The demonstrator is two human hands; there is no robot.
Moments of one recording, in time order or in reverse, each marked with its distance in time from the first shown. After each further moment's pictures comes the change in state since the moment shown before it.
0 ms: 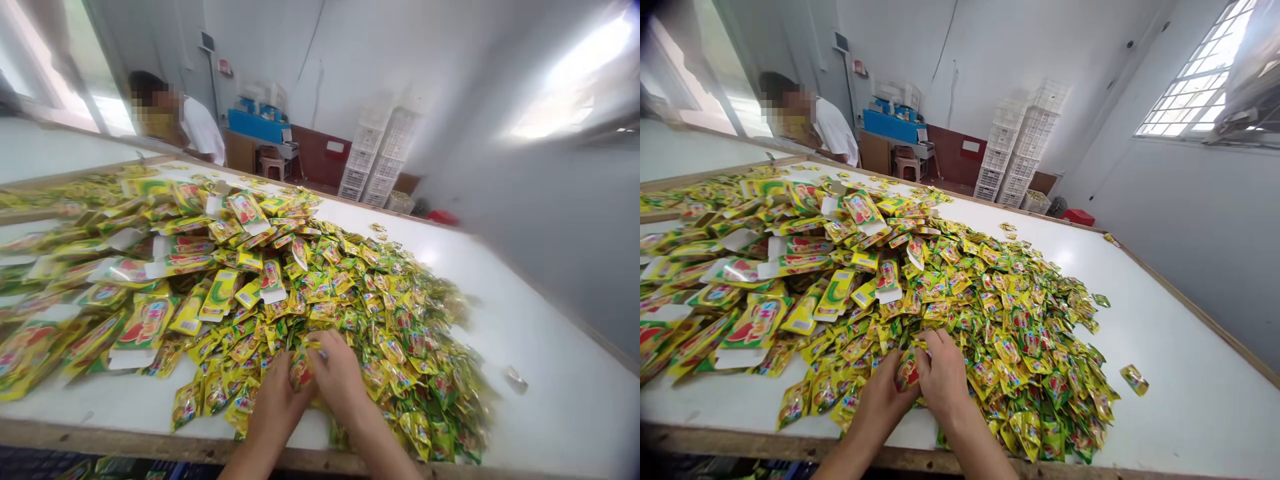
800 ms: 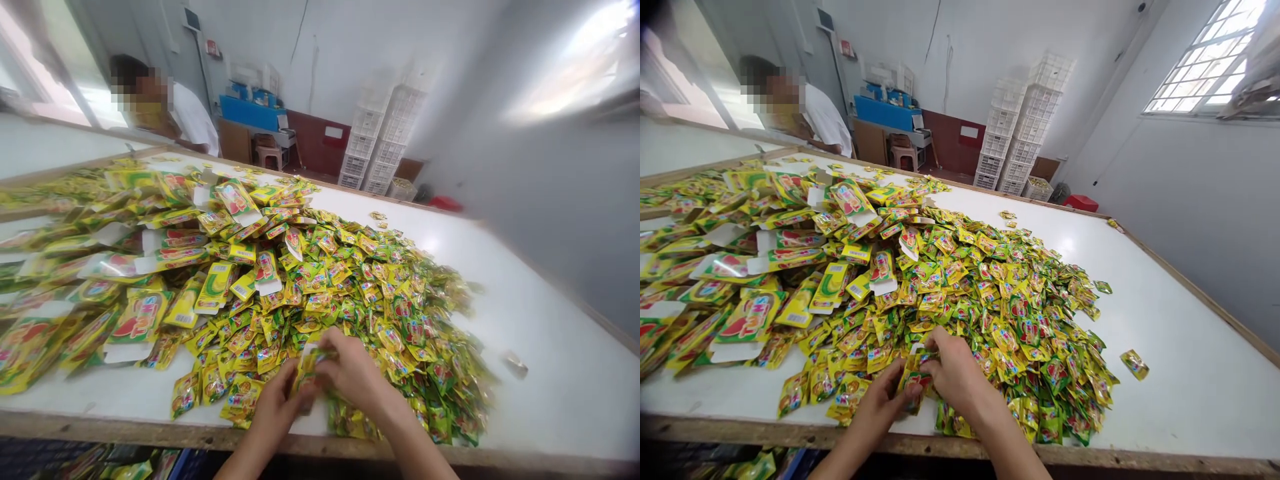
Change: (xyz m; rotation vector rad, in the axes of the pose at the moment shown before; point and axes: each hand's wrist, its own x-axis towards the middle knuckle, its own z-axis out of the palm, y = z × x) left_hand -0.020 -0.003 0.005 -0.693 -0.290 -0.094; right_hand -0.011 0.019 -0.038 0.053 -0.296 0.056
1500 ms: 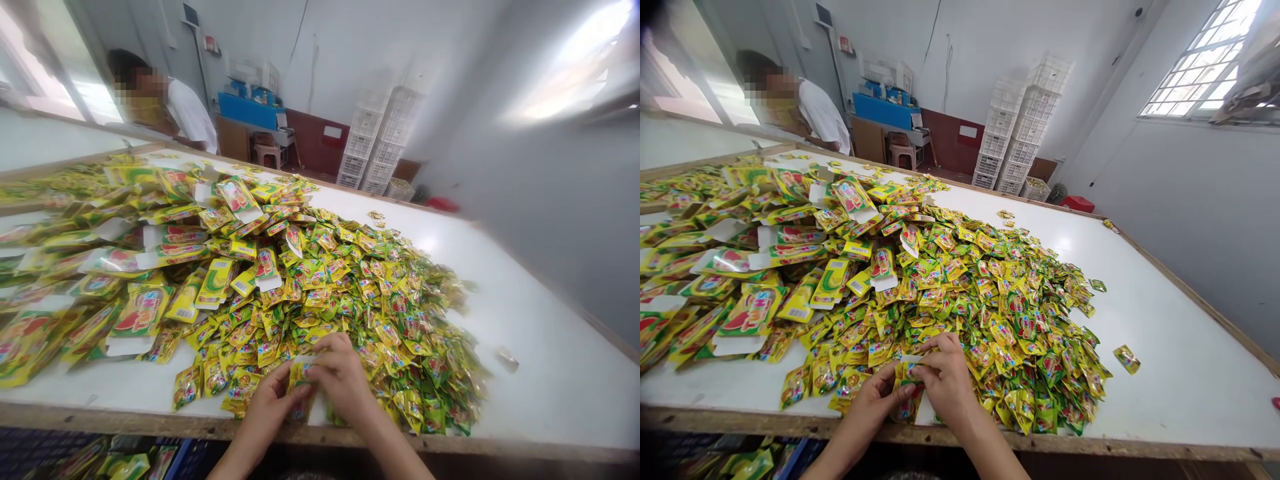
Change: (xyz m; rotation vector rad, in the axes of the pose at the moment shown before) left_hand -0.012 0.011 -0.009 -0.209 -0.037 -0.132; right_hand -0.017 0.006 0.041 0.129 0.266 -0.090
